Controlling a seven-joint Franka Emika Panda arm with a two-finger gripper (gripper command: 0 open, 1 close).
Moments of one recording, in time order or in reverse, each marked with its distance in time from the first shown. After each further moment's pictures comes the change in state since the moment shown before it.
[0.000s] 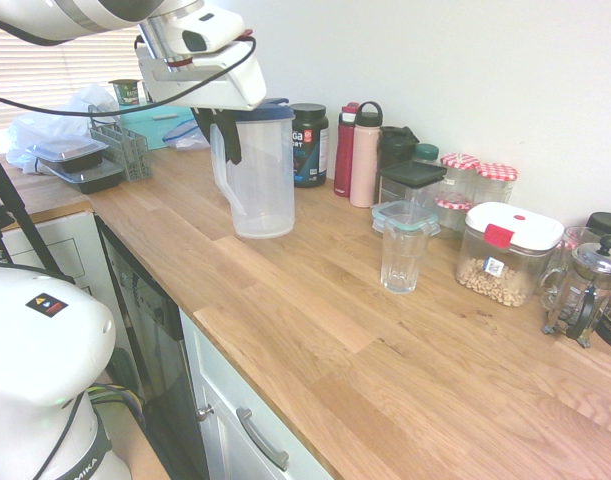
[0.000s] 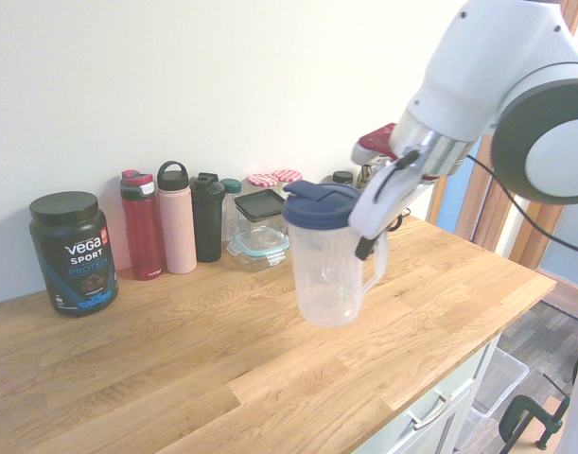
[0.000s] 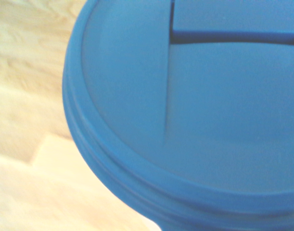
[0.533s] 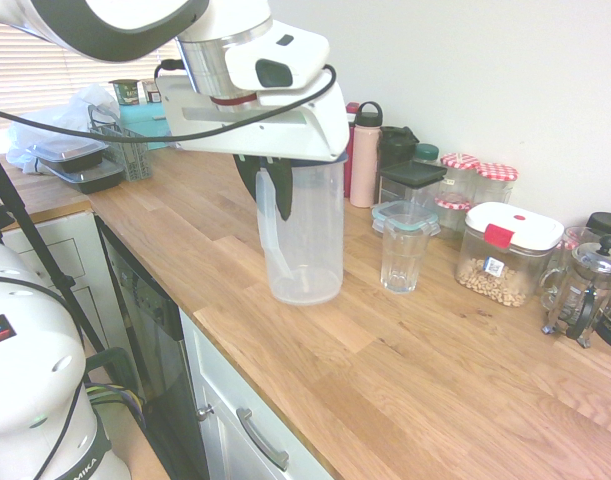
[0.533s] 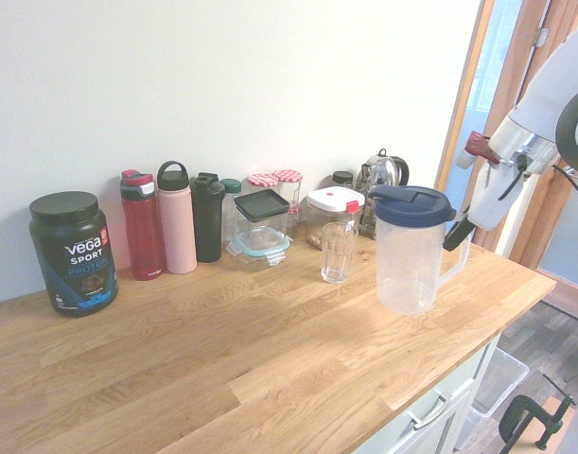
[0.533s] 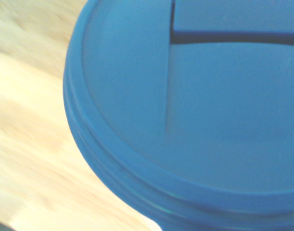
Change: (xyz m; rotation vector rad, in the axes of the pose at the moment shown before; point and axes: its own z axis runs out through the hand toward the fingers) arm 0.040 0.157 0.003 -0.014 -0.032 -0.126
